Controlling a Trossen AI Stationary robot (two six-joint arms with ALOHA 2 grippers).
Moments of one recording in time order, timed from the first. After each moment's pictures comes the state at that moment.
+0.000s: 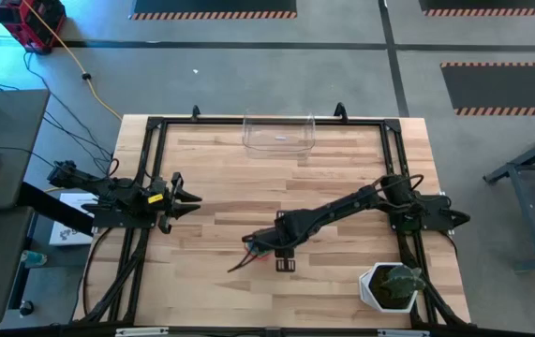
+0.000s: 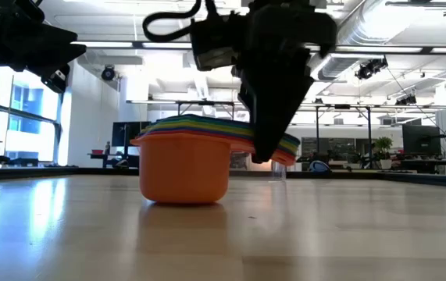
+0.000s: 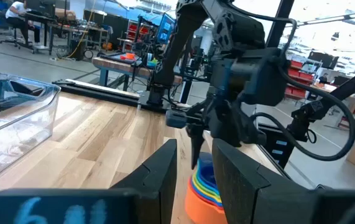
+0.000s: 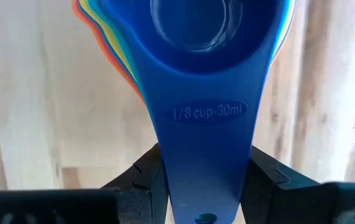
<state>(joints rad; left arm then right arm) -0.35 0.01 0.01 0.06 -0.32 -0.21 0.29 2.14 1.72 -0.96 0.02 0.29</state>
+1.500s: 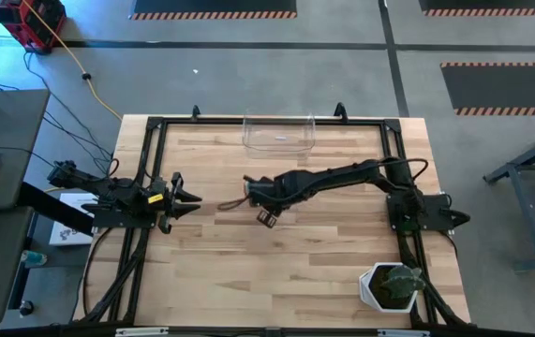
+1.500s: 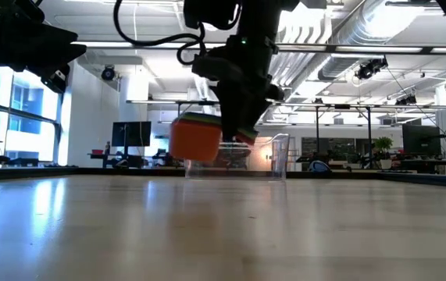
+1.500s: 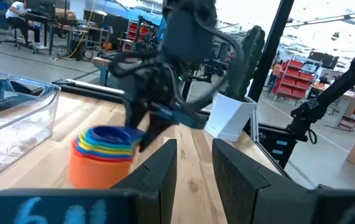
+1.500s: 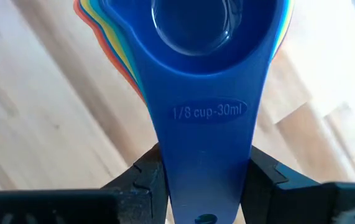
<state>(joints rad) -0.35 0.01 0.01 0.06 -0.32 -0.21 0.06 2.08 1.72 -0.96 0.21 0.61</state>
